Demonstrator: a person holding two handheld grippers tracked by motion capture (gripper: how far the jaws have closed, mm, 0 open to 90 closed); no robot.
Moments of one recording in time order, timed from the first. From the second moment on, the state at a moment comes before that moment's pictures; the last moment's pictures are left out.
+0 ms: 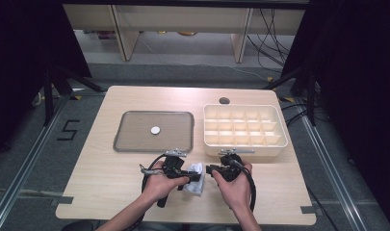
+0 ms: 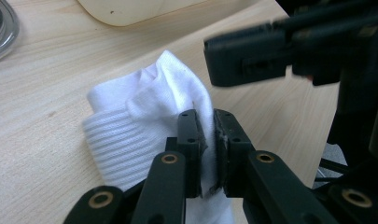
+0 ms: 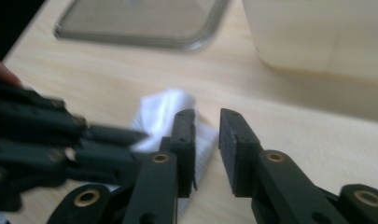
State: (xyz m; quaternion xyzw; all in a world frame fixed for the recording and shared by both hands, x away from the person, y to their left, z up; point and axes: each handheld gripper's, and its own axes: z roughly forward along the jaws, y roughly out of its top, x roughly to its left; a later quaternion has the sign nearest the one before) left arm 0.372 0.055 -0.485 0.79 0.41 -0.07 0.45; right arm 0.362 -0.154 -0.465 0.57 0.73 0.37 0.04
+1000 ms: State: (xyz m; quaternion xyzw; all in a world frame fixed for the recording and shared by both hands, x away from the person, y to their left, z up) left arm 0.339 0.064 -0.469 0.81 0.38 -0.05 0.46; right arm 0.372 -0.137 -0.472 0.58 0.73 0.36 0.00
